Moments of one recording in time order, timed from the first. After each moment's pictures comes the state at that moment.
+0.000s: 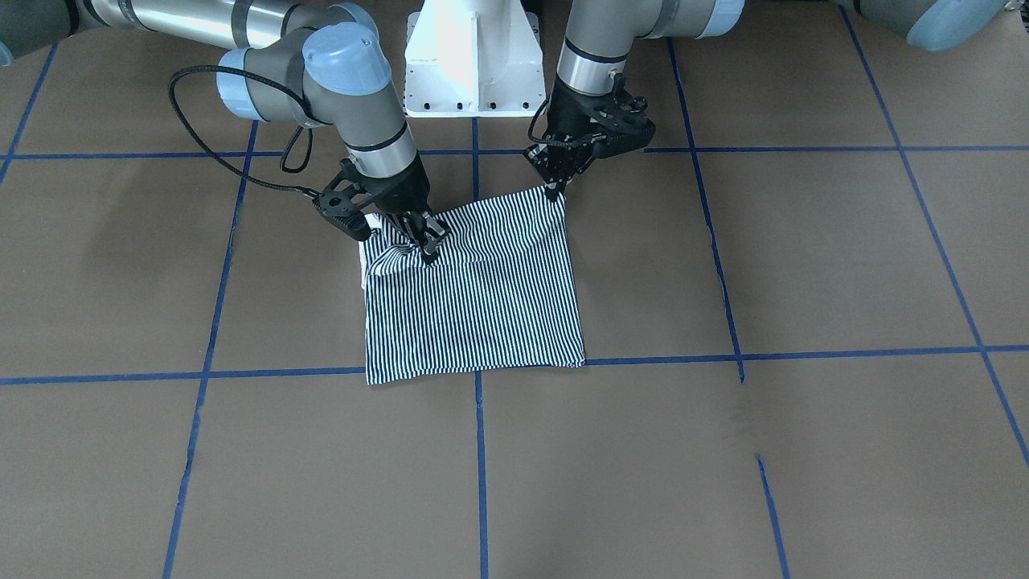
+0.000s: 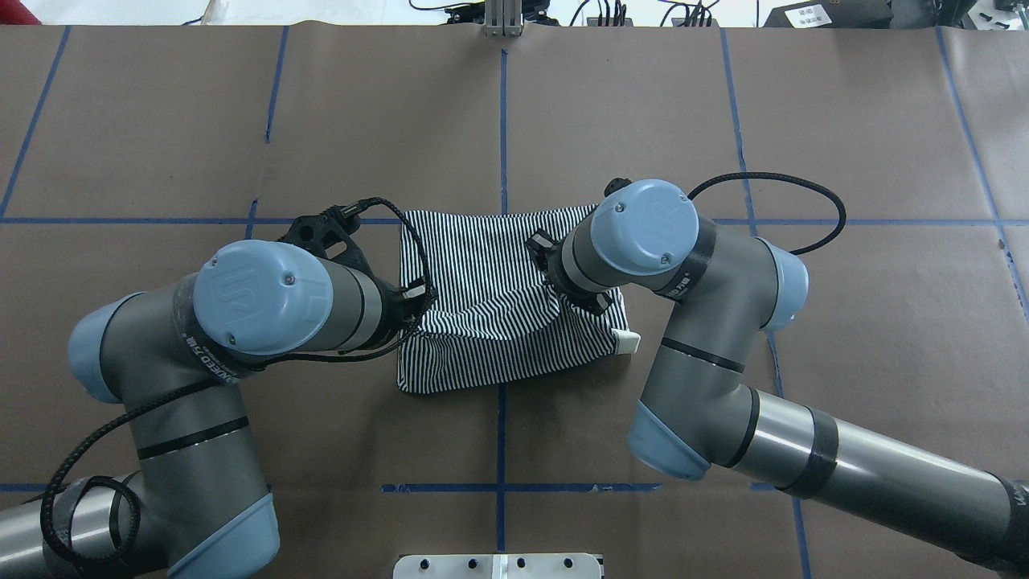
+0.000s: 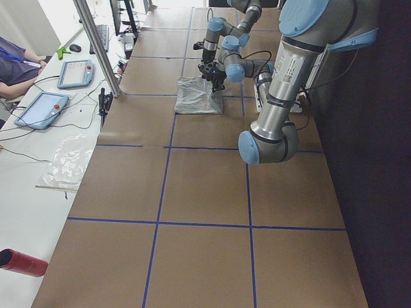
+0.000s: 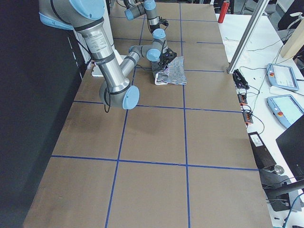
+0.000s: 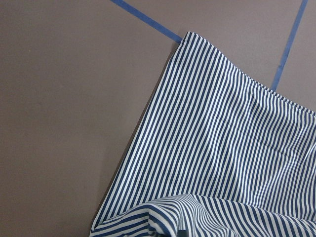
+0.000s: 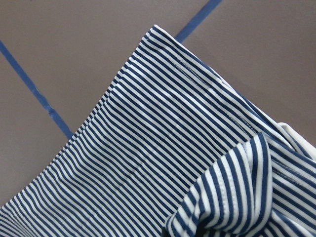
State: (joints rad) left arm -0.45 -2.09 -1.97 -1.63 -1.66 -1.80; right arm 0.52 -0.95 1.67 -1.34 1.77 2.01
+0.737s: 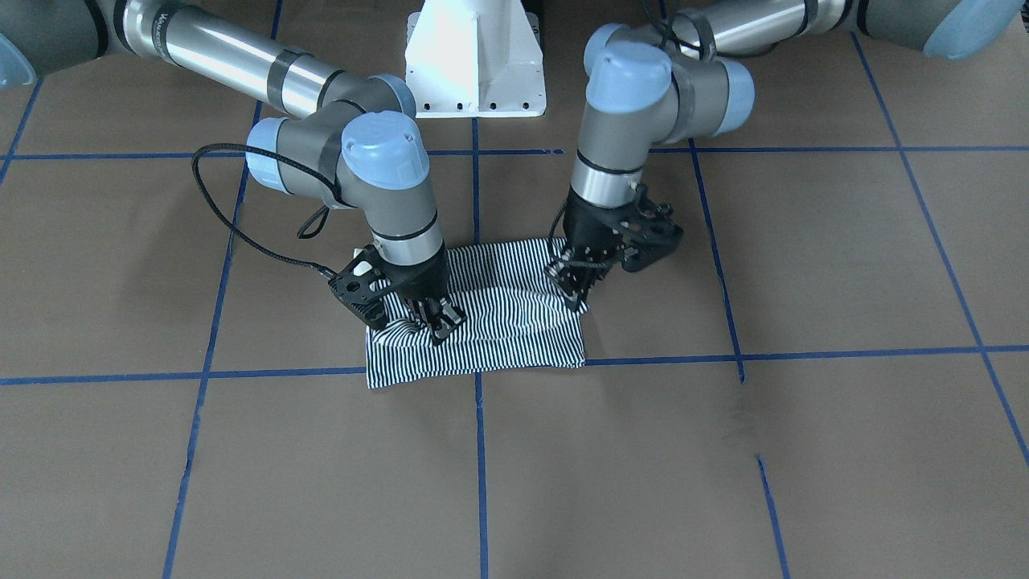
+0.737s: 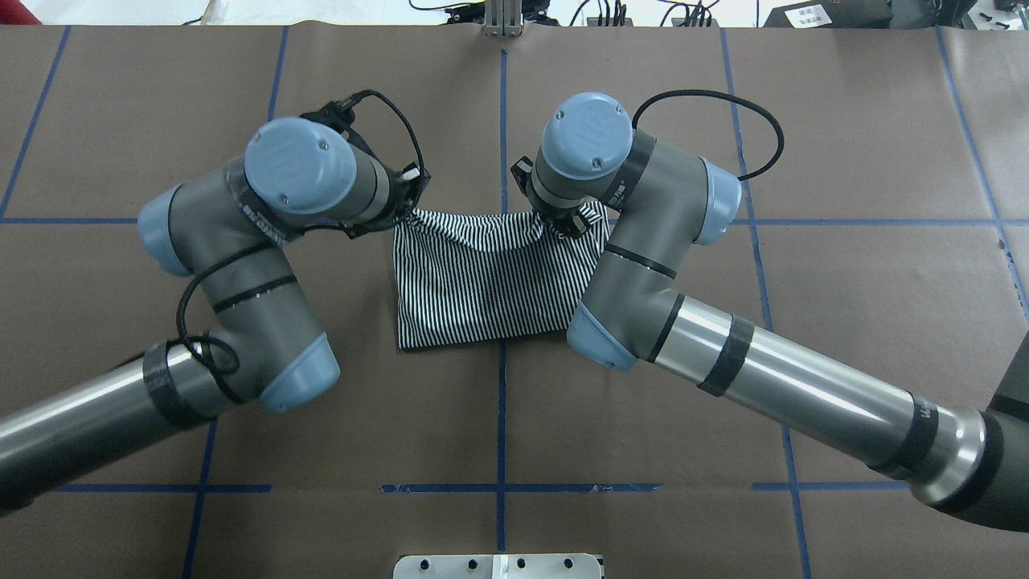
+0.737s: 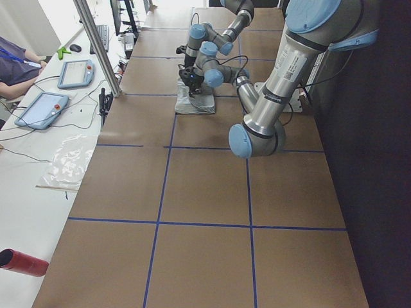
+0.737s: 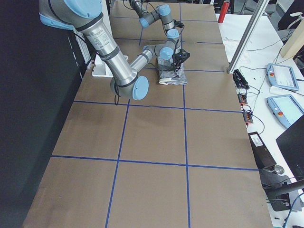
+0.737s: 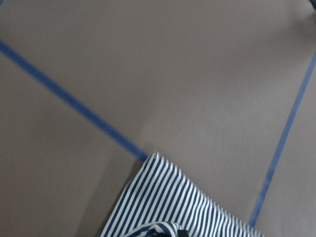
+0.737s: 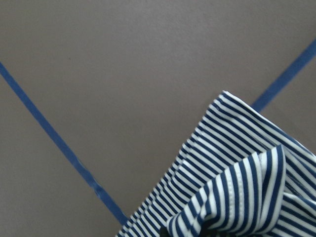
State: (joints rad) left arm -0.69 -2.24 -1.56 -1.86 -1.68 -1.77; right arm 0.65 -0.73 1.33 -1.31 1.77 1.95
